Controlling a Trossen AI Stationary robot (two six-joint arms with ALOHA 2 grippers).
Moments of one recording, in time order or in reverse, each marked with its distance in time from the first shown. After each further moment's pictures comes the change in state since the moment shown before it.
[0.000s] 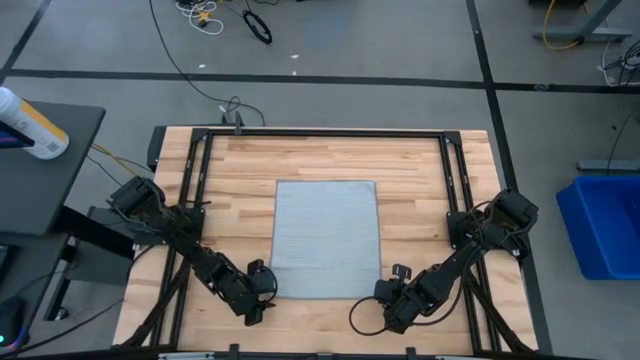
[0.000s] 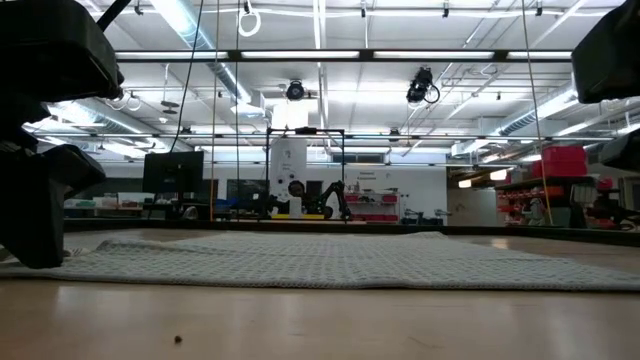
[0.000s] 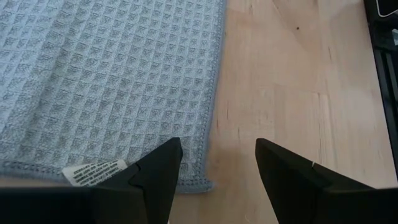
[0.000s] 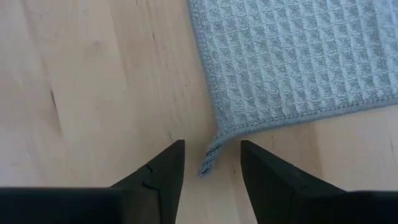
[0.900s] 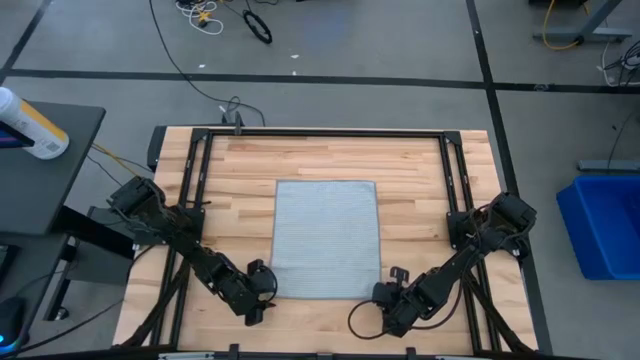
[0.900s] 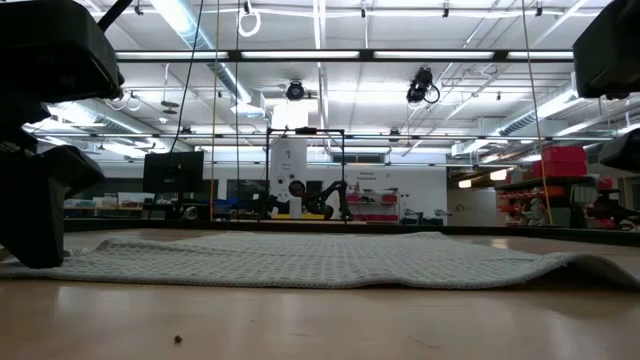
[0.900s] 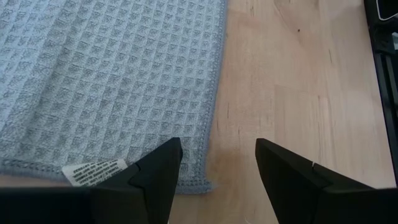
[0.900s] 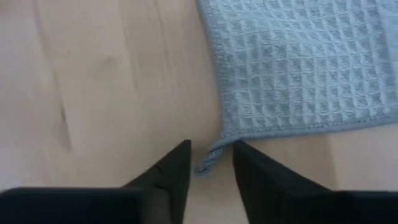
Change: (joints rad) left arm 0.000 0.000 0.000 0.002 -0.001 -0.017; right arm 0.000 0.066 0.004 0.033 0.043 0.002
